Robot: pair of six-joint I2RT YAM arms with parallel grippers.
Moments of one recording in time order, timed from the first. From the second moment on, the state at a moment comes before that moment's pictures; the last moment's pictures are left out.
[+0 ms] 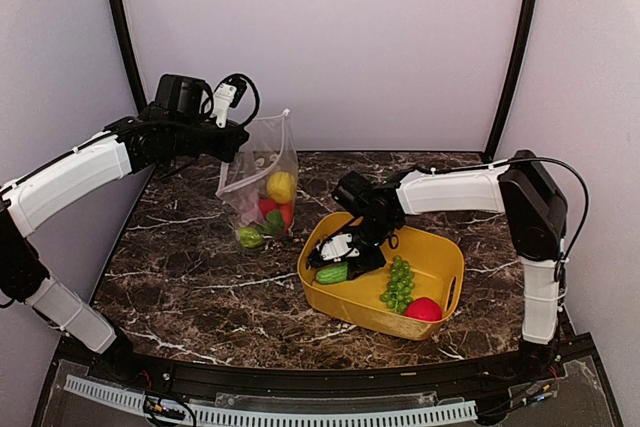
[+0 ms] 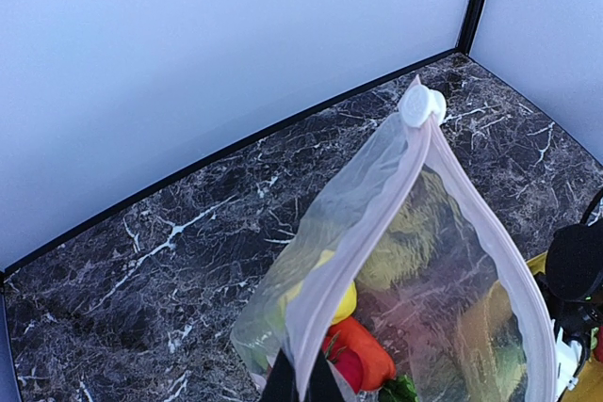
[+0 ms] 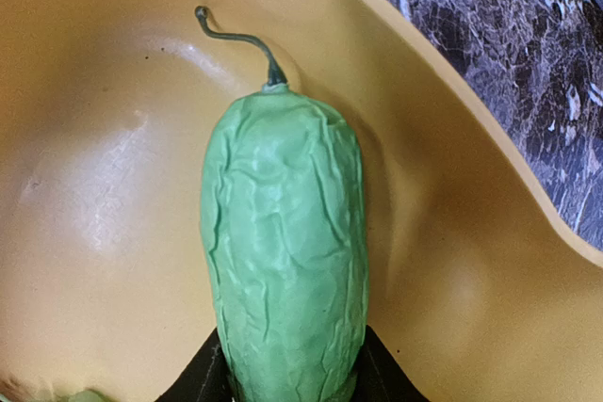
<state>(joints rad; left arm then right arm) -0.55 1.46 1.38 -0.41 -0.03 0.01 0.86 2.03 1.48 -0.77 -0.19 -1.04</state>
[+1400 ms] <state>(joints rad) -0.55 1.55 1.46 -0.41 0.15 -0.09 0.81 2.05 2.28 -0.73 -0.82 -0.56</state>
